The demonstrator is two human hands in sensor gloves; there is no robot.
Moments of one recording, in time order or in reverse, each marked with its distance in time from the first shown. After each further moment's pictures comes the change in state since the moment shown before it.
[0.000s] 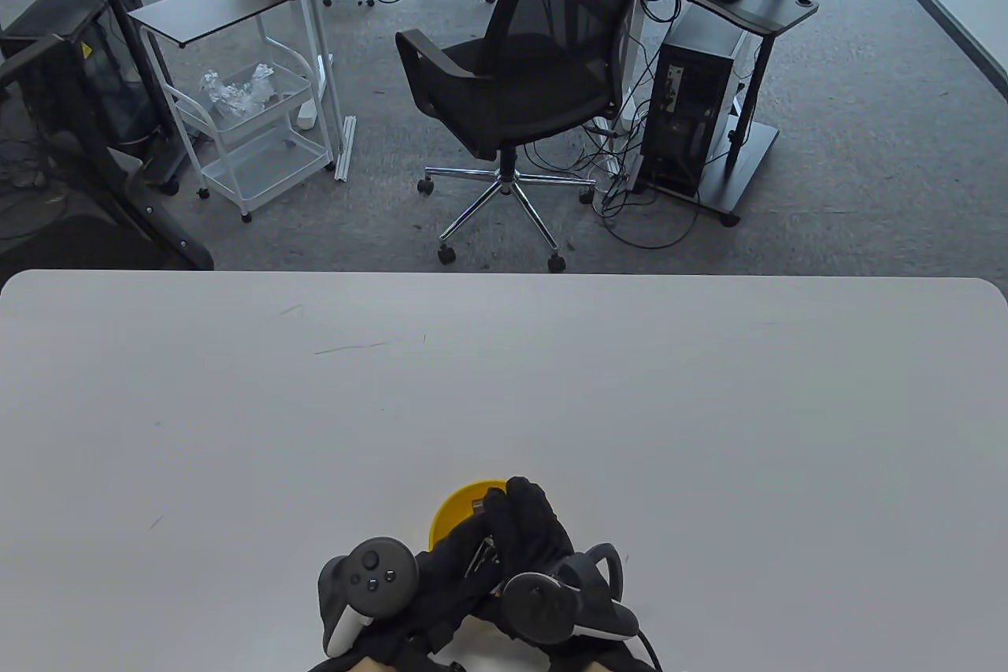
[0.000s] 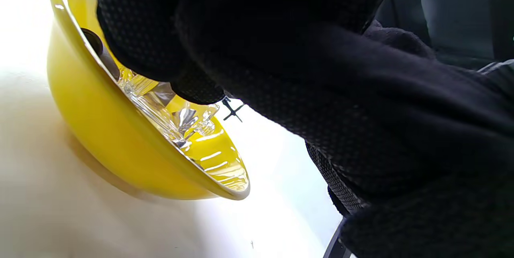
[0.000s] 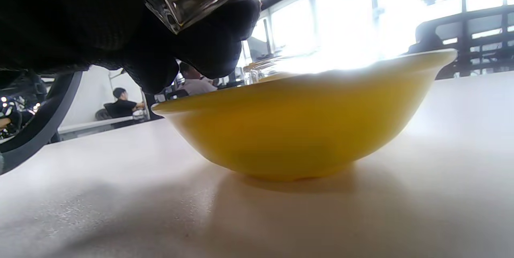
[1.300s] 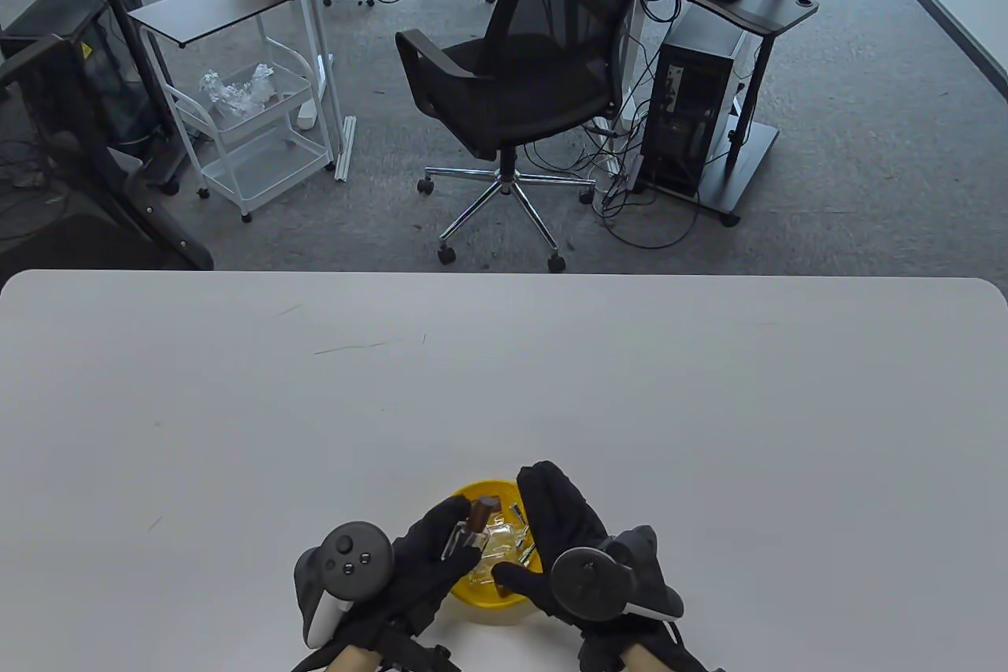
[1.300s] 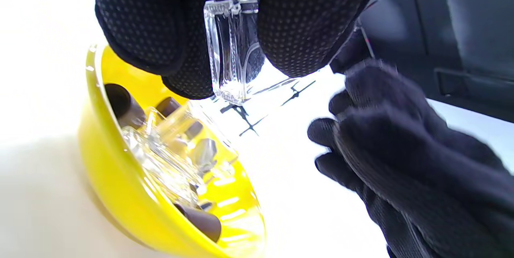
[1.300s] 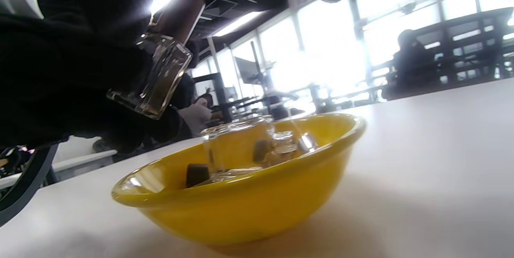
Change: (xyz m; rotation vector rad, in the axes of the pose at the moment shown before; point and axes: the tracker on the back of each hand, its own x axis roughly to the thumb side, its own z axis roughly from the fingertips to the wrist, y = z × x) left_hand -0.013 0.029 -0.004 0.045 0.111 0.043; right_hand -0.043 -0.039 0.013 -0.071 0.069 -0.102
